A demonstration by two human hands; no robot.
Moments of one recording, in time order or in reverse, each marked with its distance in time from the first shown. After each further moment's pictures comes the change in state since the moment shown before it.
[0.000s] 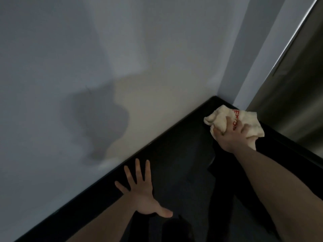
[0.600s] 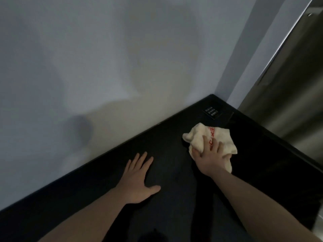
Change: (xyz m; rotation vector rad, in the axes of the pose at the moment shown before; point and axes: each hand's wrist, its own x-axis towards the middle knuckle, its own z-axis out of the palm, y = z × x) left_hand -0.051 -0.097 0.086 -0.019 0.452 0.407; right_hand -0.205 -0.022 0.065 -0.081 0.004 -0.140
